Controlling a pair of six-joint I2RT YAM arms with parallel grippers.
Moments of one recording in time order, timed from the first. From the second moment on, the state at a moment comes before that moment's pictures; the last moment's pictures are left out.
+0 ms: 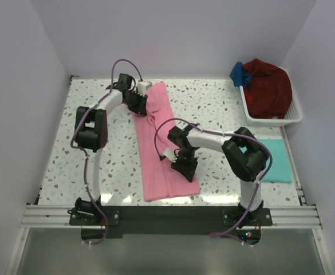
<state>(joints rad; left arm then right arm) -0.18 2.32 1.85 -0.59 0.48 0.29 0.77 1.94 1.25 -1.03 -0.31 -0.45</state>
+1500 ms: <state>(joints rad) -0.18 2.27 1.75 -0.49 0.42 0.23 0.52 2.39 2.02 -0.66 0.05 -0.22</state>
